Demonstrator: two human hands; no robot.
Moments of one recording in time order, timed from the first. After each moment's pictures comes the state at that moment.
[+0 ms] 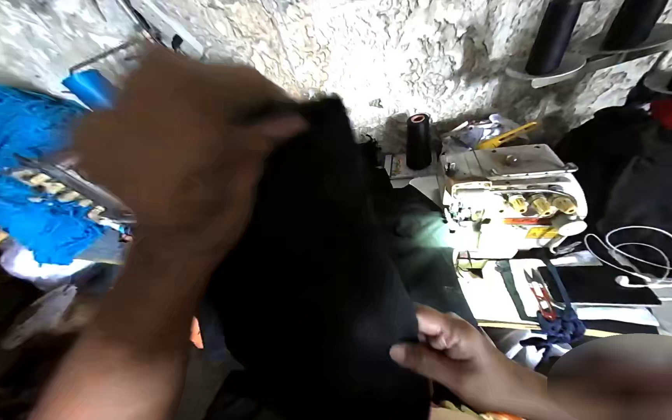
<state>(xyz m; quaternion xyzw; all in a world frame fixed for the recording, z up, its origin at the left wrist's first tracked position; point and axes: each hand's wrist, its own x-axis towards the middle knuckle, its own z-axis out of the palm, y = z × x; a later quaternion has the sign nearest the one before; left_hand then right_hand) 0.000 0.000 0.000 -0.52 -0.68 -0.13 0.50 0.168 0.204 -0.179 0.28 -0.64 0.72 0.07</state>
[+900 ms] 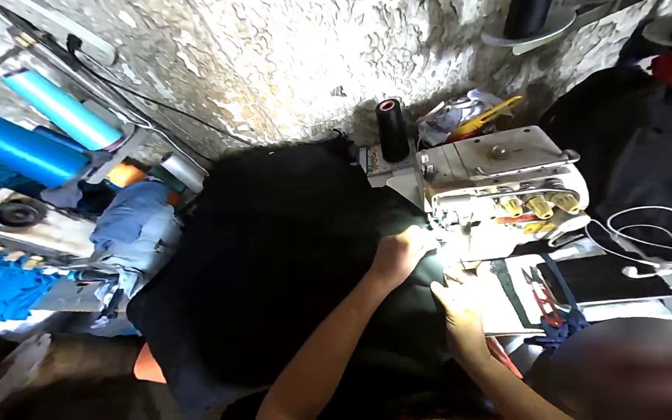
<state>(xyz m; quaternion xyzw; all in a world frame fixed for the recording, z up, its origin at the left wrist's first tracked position) -0.041 0.189 -0.264 -0.53 -0.79 -0.32 0.02 0.104 0.239 -0.328 -0.34 -0.54 0.71 0.30</state>
